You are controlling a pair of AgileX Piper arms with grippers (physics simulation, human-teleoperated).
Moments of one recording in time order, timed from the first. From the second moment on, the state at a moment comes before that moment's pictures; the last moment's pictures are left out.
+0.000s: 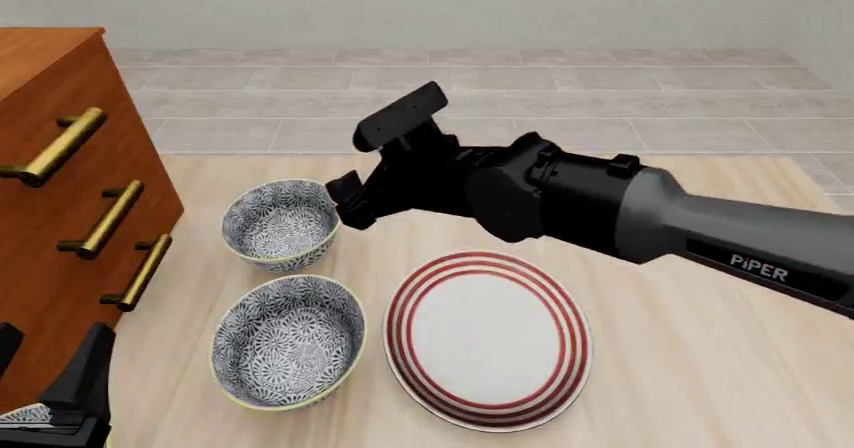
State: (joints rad) left arm 0.00 0.01 0.00 0.00 0.00; right arm 0.78 1.74 -1.35 0.16 -0.06
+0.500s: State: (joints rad) left arm 0.00 0.01 0.00 0.00 0.00; right arm 0.76 1.87 -1.55 0.30 -0.06
